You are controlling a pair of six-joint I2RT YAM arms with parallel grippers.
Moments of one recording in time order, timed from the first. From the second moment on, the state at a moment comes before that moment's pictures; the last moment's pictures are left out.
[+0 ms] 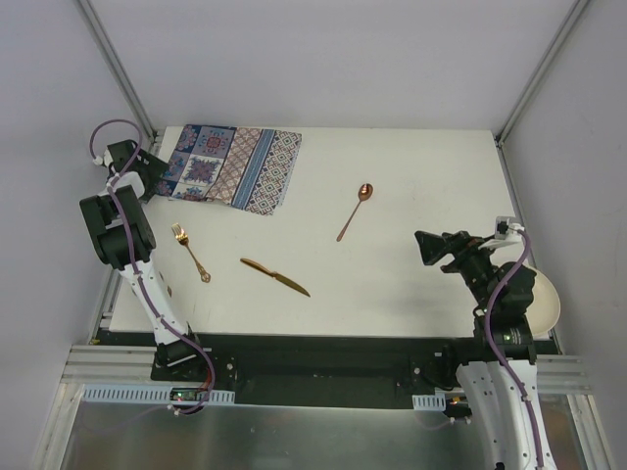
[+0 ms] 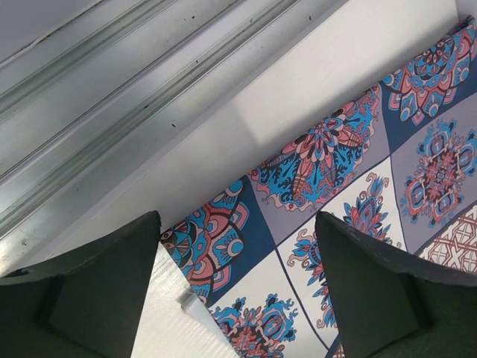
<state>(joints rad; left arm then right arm) 0.40 2.18 1.56 -0.13 0.07 -0.74 0.07 0.31 0.47 -0.19 -0.30 0.55</state>
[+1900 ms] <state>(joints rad) 0.00 1.88 1.68 -0.15 0.32 -0.33 0.15 1.19 0.80 -0.15 -0.19 0.53</state>
